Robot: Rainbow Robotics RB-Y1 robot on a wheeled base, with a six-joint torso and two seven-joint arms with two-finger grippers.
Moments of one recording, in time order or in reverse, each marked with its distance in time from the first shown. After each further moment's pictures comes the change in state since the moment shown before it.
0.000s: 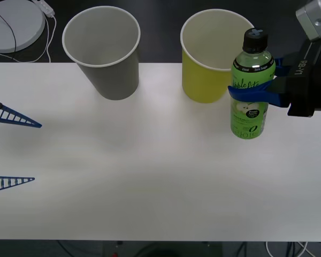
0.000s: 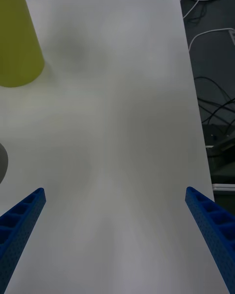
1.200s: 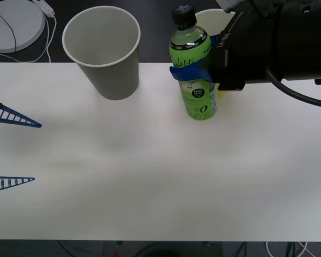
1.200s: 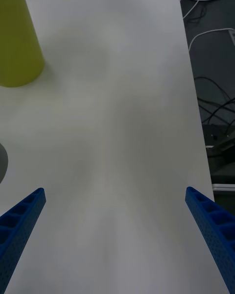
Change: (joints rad) right arm -0.439 0.197 0.346 0.066 0.288 -0.145 -0.213; left arm 0.000 0.000 0.000 0.000 0.000 0.000 0.000
